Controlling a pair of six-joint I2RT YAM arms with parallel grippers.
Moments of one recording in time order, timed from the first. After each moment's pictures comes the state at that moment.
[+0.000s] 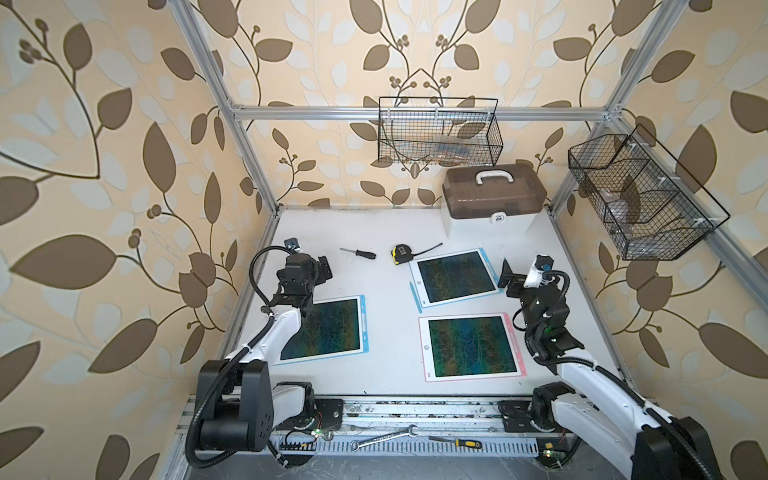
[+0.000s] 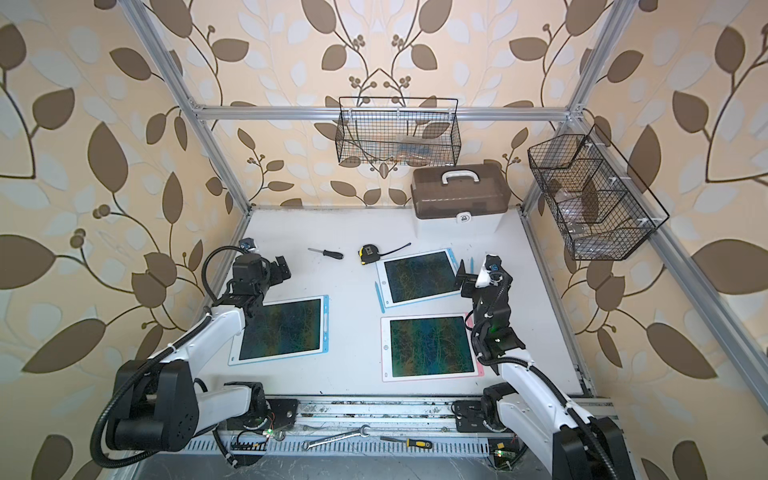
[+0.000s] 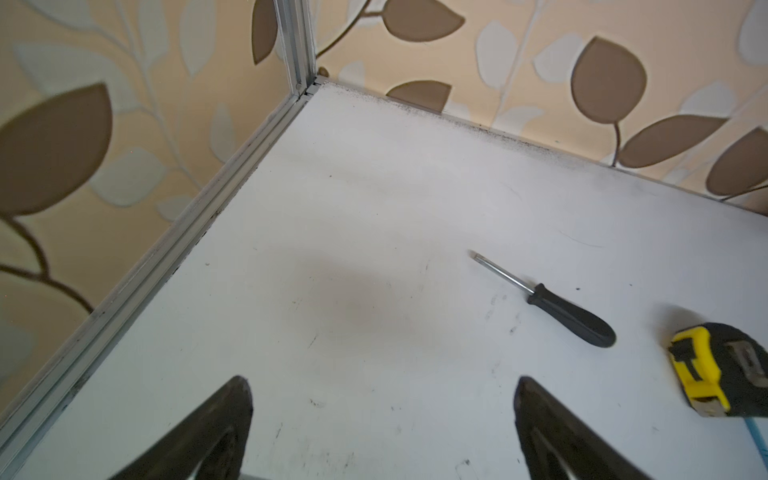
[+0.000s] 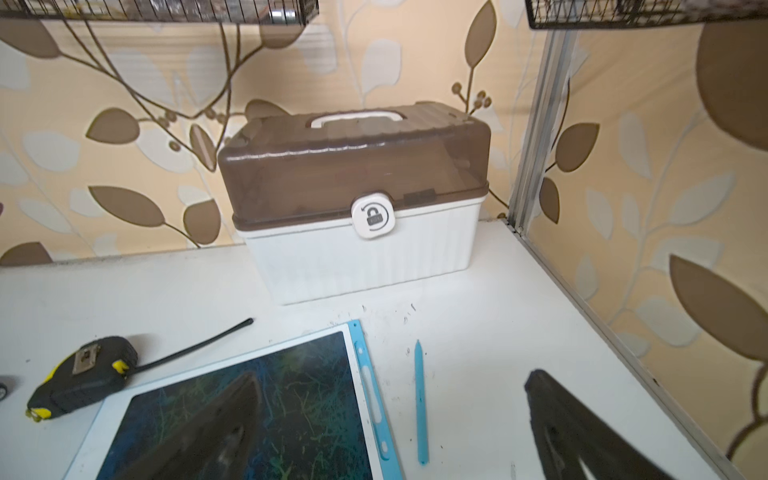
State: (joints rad) left arm 0.01 1.19 0.66 -0.02 -0.20 -0.33; right arm 0.24 0.88 0.37 0.38 0.44 0.14
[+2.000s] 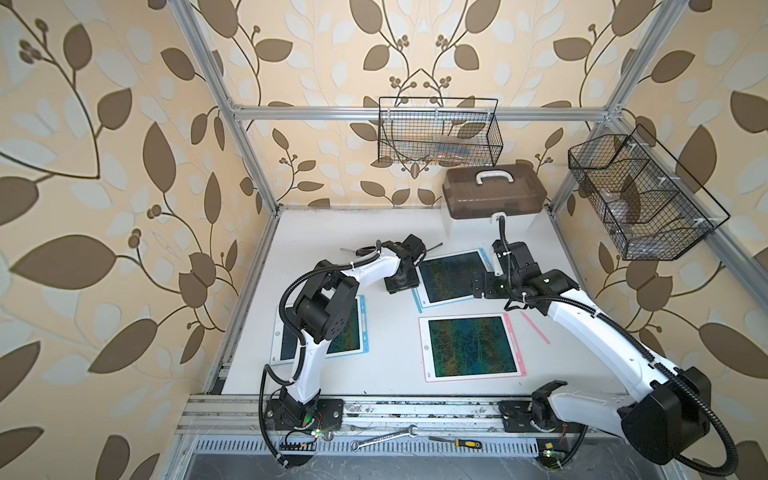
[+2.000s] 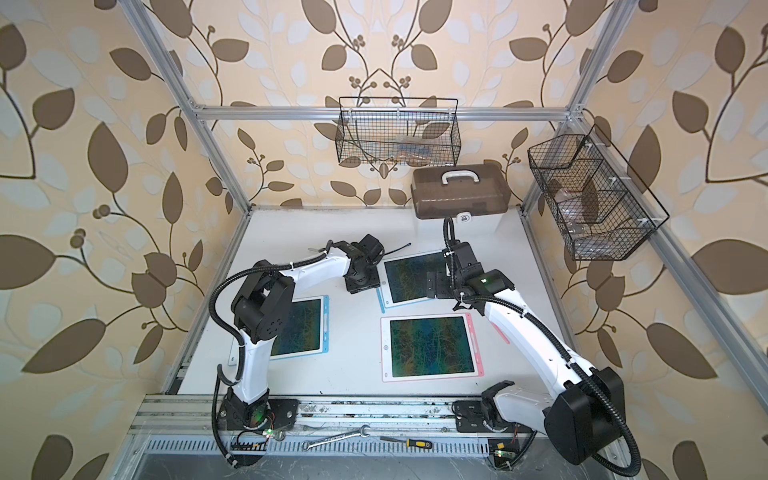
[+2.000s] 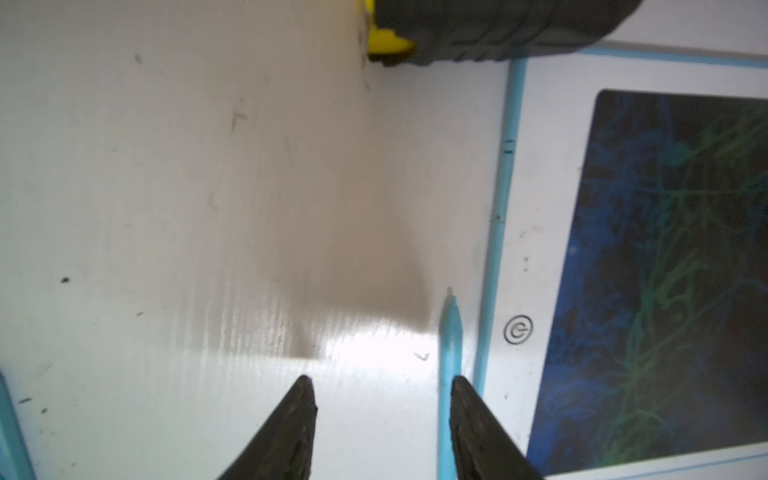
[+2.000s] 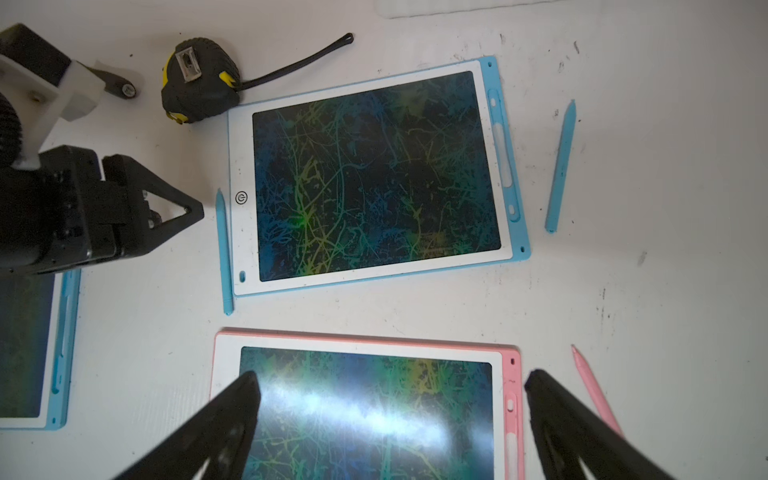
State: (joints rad) left arm -0.63 2.08 1.57 -0.77 -0.05 -0.90; right arm 0.38 1.22 1.02 -0.77 0.13 0.33
